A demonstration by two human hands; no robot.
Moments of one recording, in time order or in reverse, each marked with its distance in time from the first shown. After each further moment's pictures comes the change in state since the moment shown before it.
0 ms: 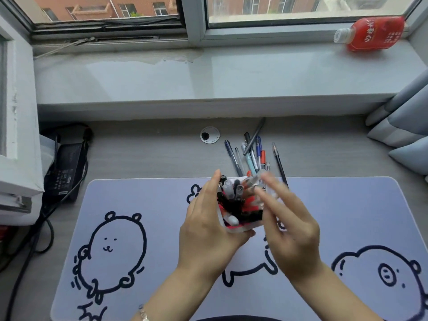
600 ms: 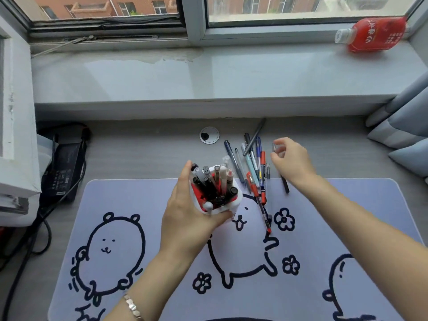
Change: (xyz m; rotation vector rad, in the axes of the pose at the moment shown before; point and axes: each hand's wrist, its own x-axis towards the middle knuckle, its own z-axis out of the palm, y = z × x) left_hand 0.027 -0.020 -0.016 -0.191 0.036 -0.169; right_hand 0.091 0.113 0.019 -0.294 -0.404 0.664
